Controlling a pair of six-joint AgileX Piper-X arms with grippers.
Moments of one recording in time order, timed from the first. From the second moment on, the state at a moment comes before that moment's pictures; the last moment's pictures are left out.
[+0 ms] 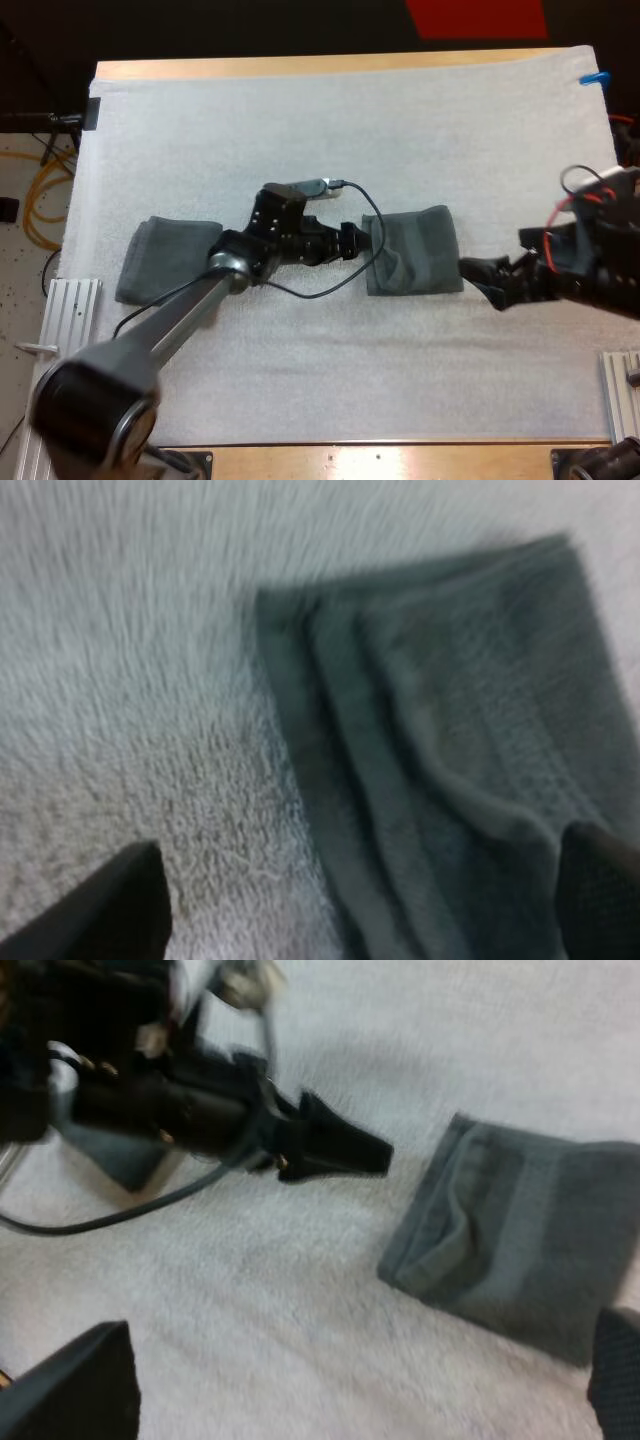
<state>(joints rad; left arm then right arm) -0.45 1.64 -0.88 0.23 0.44 -2.32 0.43 0.91 -1.19 1.13 -0.30 -1.71</state>
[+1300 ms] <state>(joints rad) -0.55 1.93 -1.19 0.43 0.51 -2.33 0.43 0.81 -1.19 1.24 -0.14 -1.65</state>
